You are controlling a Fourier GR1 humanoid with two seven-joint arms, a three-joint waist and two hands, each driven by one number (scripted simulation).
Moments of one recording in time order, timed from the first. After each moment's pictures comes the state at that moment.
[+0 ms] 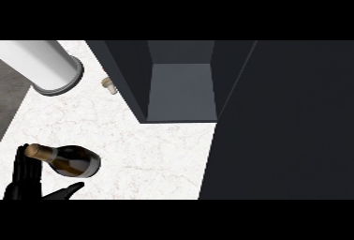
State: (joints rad) left arm 0.19 0.06 0.36 -1.35 0.14 -0.04 -0.42; right arm -0.12 -0.28 0.59 -2.51 0.09 -0.46 0.66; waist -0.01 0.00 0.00
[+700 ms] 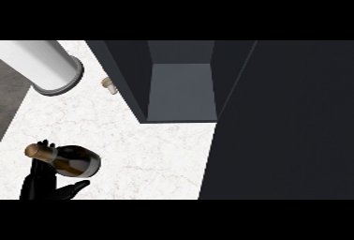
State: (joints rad) left arm 0.07 0.10 0.37 -1.08 0.21 -0.18 -0.50; right arm -0.12 -0.31 0.60 -2.51 0.09 -0.48 0.65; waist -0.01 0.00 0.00
